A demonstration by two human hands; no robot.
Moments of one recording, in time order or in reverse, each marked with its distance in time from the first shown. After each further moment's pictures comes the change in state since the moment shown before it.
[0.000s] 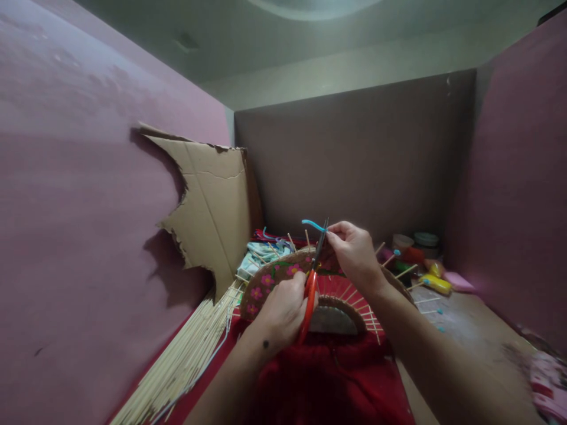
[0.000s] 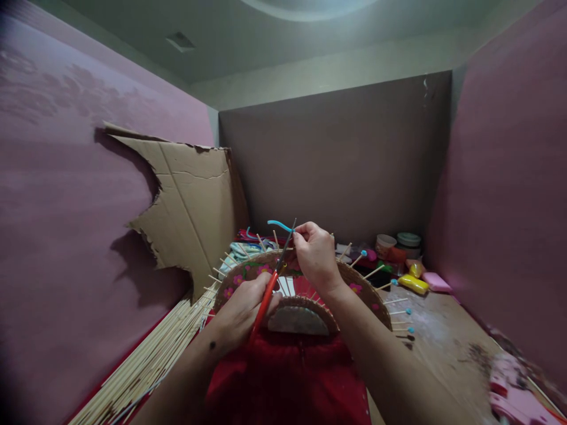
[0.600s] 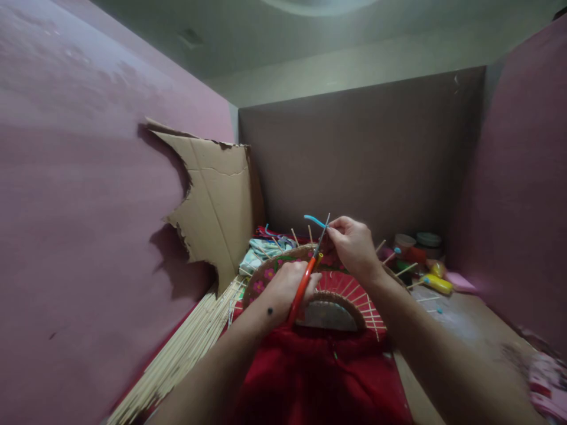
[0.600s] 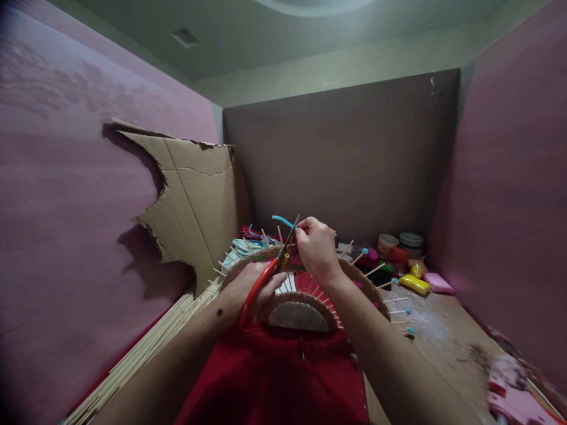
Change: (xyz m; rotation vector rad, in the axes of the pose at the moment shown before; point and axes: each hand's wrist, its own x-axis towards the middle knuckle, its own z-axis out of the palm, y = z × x) left_hand 0.021 0.016 -0.012 0.188 0.052 0.033; right_hand 0.008 0.002 0.000 -0.121 0.022 -0.076
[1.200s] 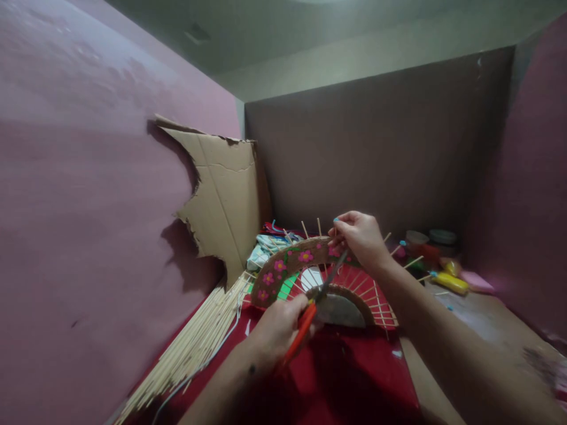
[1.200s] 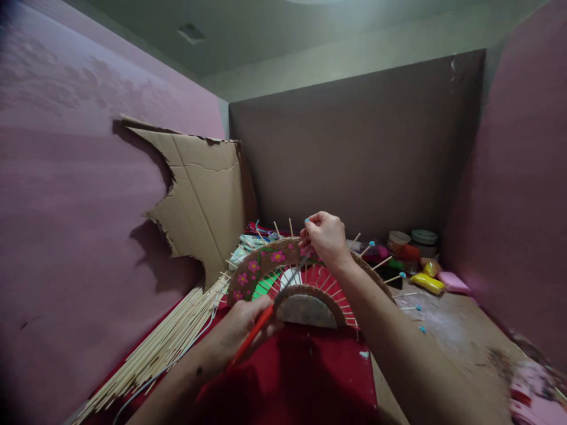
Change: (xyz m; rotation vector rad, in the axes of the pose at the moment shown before) left_hand -0.058 -0.038 0.031 -0.224 -0.109 0.009; right_hand 0.017 0.010 0.000 0.161 -0.047 0.118
